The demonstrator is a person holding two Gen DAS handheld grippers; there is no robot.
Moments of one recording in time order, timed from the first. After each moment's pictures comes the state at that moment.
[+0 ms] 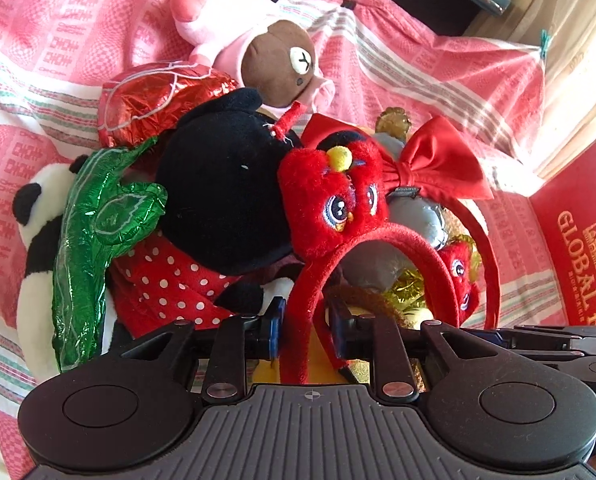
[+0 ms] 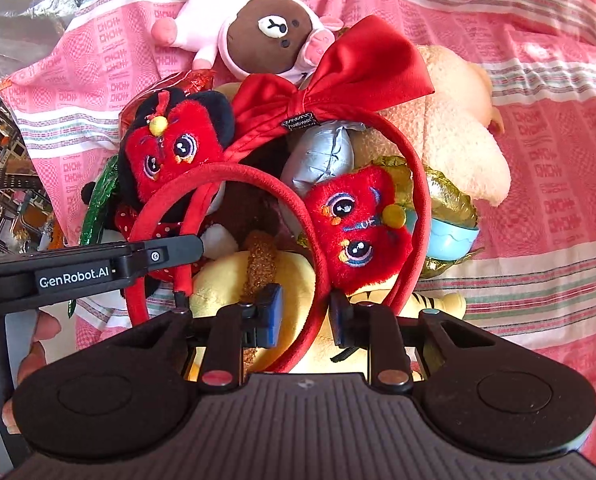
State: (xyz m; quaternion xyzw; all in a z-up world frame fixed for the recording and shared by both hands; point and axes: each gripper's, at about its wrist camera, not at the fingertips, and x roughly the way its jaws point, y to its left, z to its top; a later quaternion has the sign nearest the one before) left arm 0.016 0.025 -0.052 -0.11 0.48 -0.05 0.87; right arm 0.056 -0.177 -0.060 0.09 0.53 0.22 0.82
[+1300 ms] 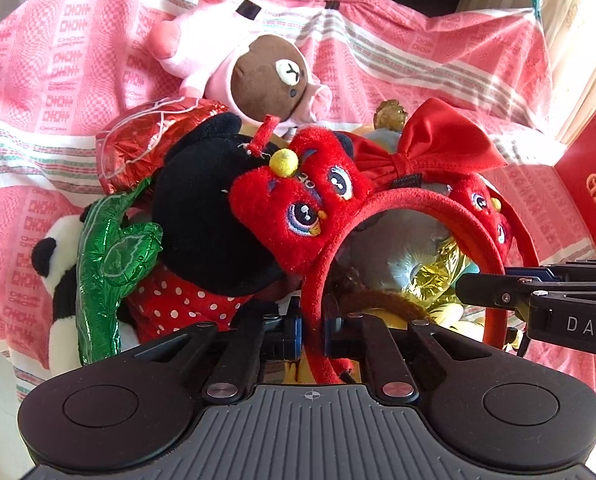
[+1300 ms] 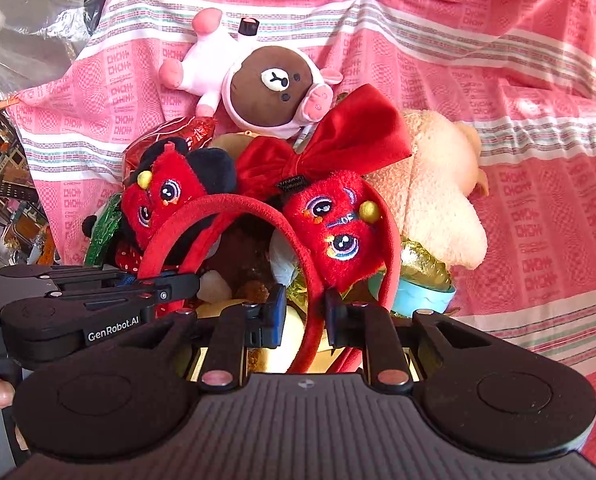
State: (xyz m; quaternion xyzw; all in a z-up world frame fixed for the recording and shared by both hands) left arm 0.020 0.003 -0.048 -0.03 0.48 -0.03 0.88; right arm 0.063 -0.180 -0.038 0.08 0.47 0.21 0.85
